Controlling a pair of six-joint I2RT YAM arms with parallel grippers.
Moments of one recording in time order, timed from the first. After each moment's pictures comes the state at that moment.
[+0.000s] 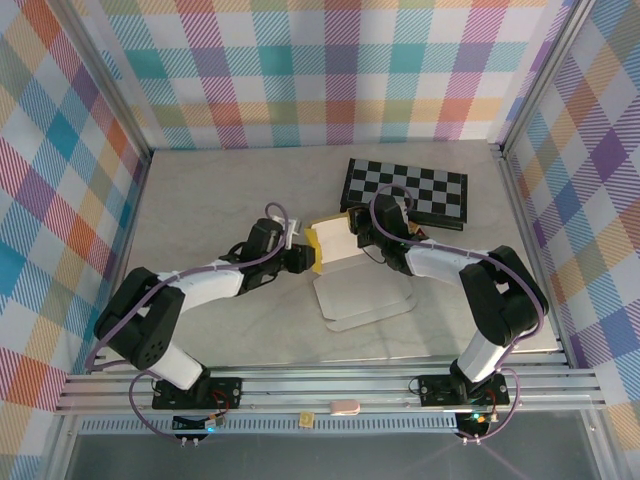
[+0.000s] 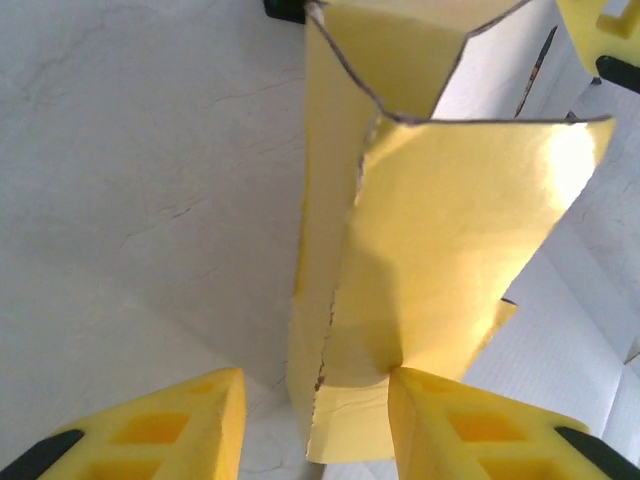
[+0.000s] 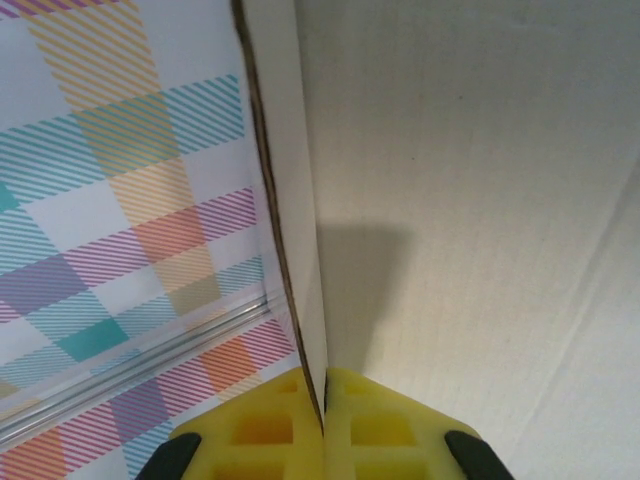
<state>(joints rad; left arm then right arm) -0.56 1.55 0.74 0.15 0.21 -0.42 0.56 1.67 0.89 0.33 0.01 1.77</state>
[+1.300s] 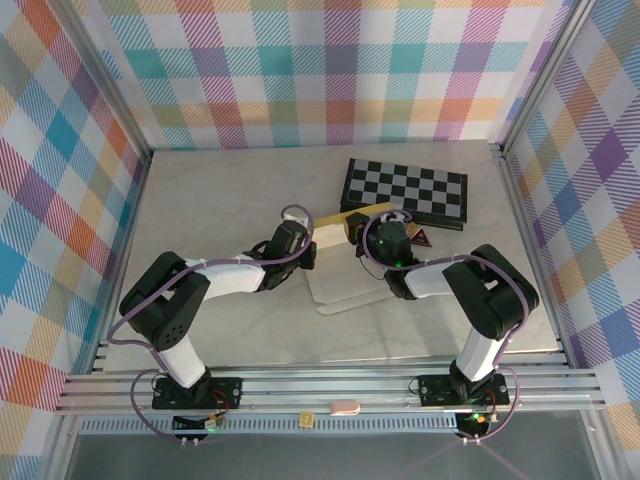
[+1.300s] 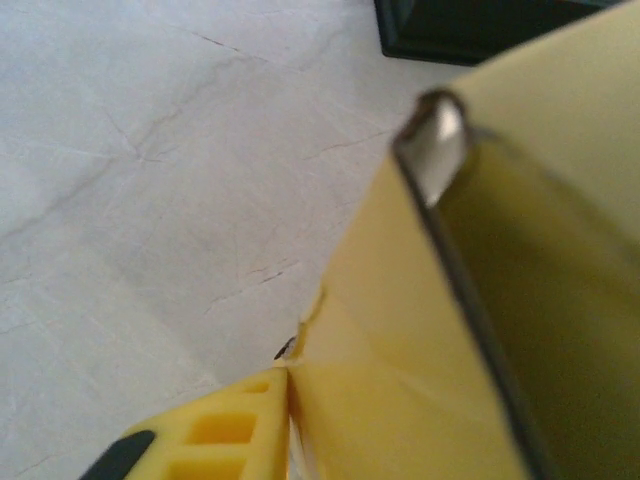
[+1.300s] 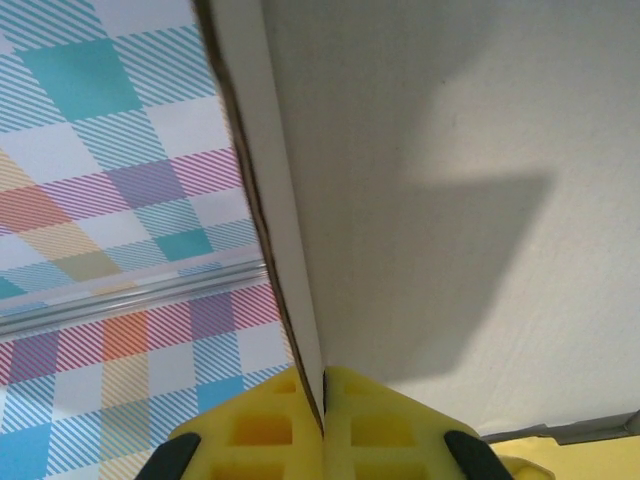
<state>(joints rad) -0.65 1.70 0.84 0.15 -0.16 -0.42 0.60 1.74 0.65 0.94 -0.02 1.70</state>
